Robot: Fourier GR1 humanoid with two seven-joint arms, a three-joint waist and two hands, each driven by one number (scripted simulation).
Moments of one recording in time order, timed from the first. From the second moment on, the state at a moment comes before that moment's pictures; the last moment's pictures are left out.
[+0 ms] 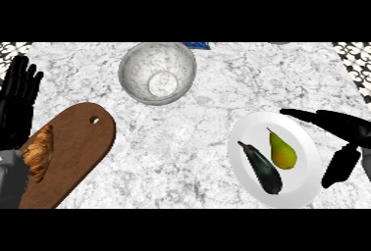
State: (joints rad) left arm -0.23 0.36 0.17 -1.49 0.20 0.07 -0.03; right arm -0.31 -0.61 0.12 -1.41 0.36 0.80 0.06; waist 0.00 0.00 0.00
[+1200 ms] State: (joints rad) left arm -0.25 0.32 0.22 -1.49 0.15 0.03 -0.01; right arm -0.34 -0.45 0.12 -1.18 0.67 0.71 -0.18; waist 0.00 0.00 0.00
